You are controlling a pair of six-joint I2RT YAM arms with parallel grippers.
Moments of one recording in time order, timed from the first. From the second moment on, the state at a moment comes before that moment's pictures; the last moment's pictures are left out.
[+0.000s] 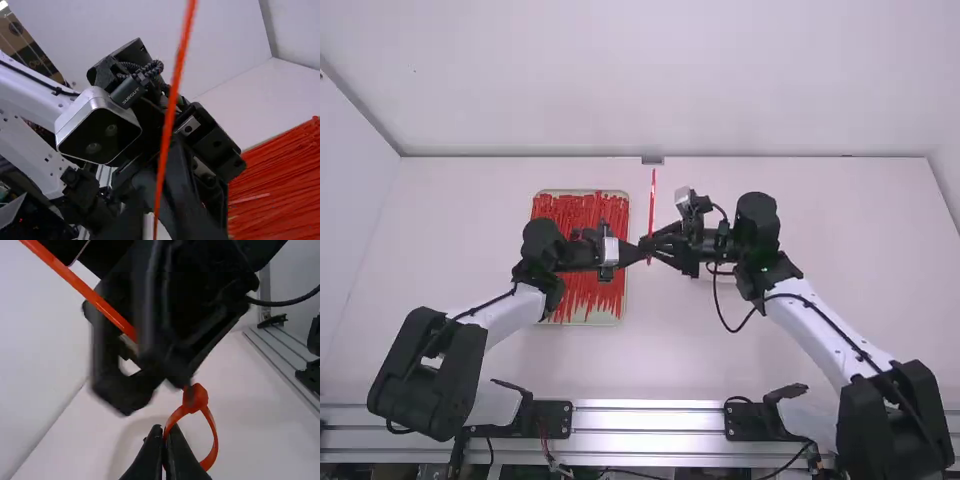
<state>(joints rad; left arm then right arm) -0.27 1.46 0.56 0.96 1.19 0.24 0.37 1.32 0.76 0.38 -1.18 0.29</state>
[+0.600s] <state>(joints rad) -0.27 1.46 0.57 0.95 1.04 0.04 0.26 1.31 0.76 0.36 -1.18 0.31</state>
